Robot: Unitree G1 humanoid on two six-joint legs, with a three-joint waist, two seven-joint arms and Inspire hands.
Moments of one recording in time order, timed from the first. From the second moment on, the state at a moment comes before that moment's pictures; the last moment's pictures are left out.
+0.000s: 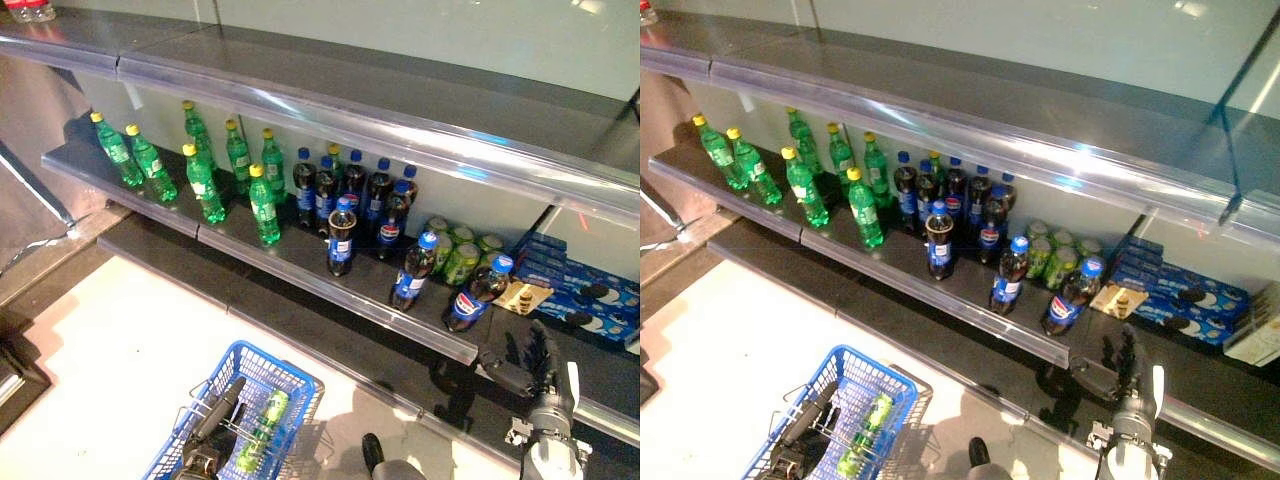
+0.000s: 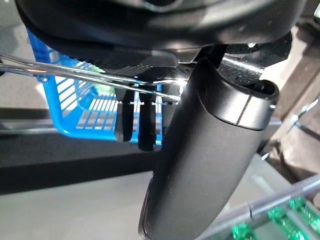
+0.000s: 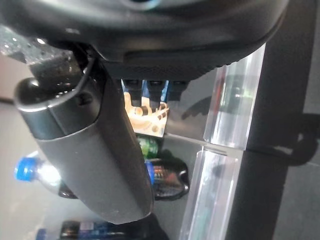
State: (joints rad) left arm 0.18 0.20 0.14 0.71 -1.18 0.02 -0.12; right arm 0.27 -0.32 -0.14 0.23 0.27 -0.23 -0.32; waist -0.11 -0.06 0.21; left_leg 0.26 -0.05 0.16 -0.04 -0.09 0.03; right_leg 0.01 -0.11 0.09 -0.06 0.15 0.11
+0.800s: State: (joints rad) left arm 0.19 0.29 0.17 0.63 -1.18 0.07 -0.12; right arm 0.29 -0.32 -0.15 0.25 0.27 -0.32 -0.42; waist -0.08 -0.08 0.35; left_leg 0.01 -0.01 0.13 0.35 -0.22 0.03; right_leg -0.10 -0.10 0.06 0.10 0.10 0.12
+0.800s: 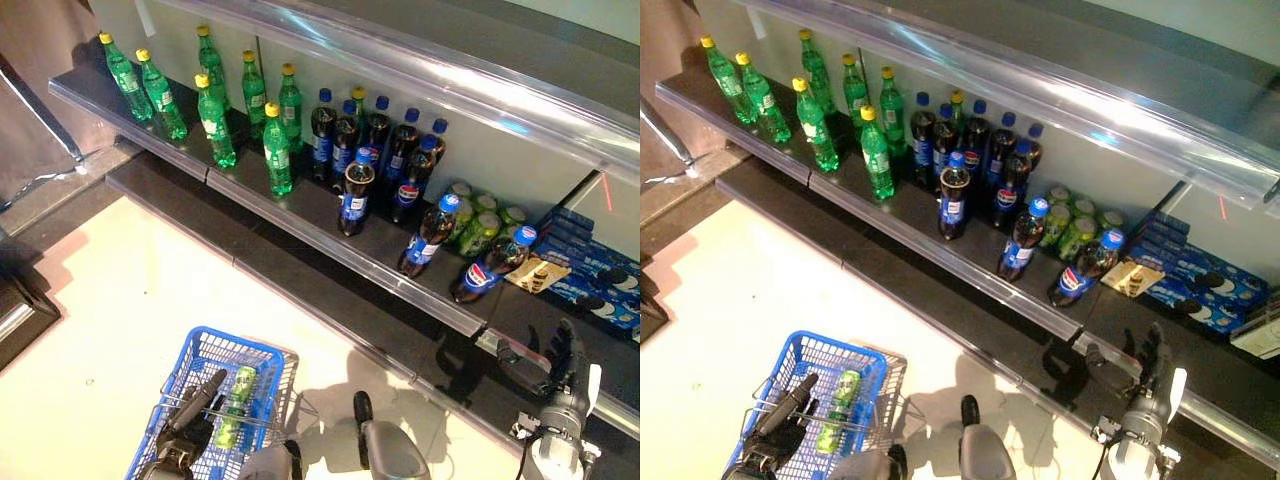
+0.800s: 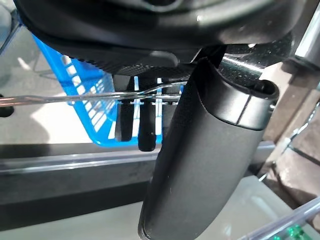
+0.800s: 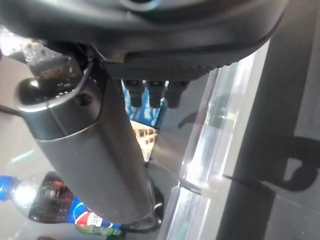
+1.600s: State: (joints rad) left arm 0.15 0.32 0.15 0.61 -1.20 0.09 -0.12; right arm 0.27 -0.36 -0.14 0.22 0.28 -0.34 -0.44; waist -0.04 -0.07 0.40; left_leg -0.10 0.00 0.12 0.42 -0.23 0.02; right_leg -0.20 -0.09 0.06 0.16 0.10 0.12
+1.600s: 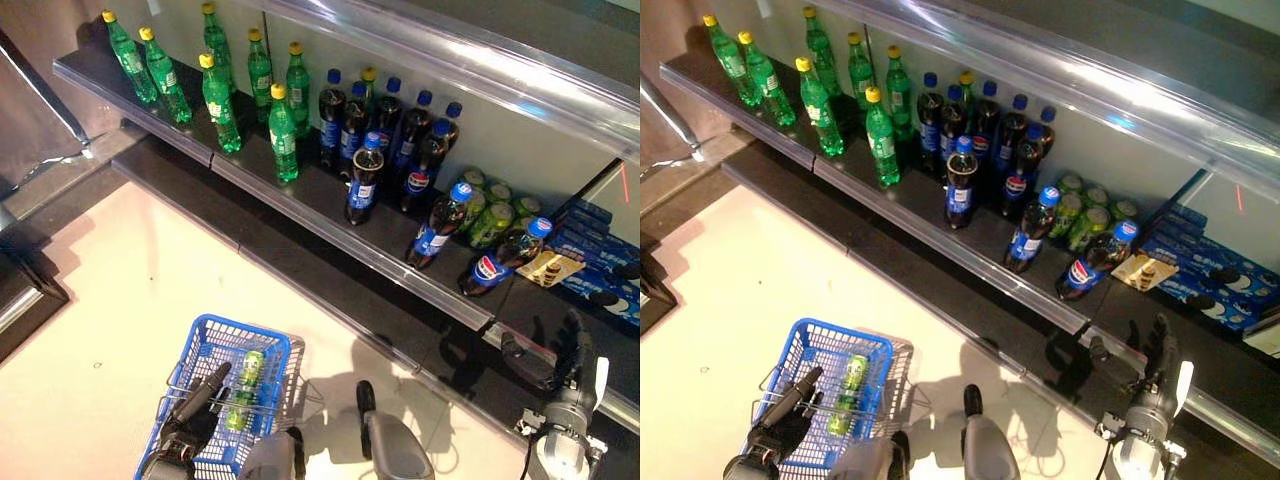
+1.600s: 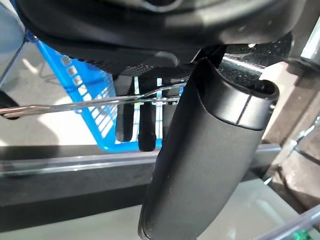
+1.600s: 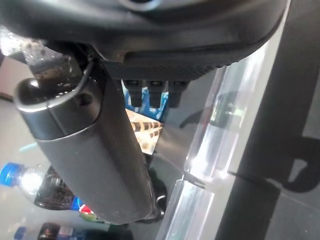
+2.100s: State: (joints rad) left arm 0.00 0.37 0.09 0.61 -1.24 0.05 -0.12; right arm 0.05 -0.40 -0.09 0.25 0.31 -0.39 -0.57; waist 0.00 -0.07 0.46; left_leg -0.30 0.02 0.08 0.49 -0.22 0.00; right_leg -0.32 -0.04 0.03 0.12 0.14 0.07
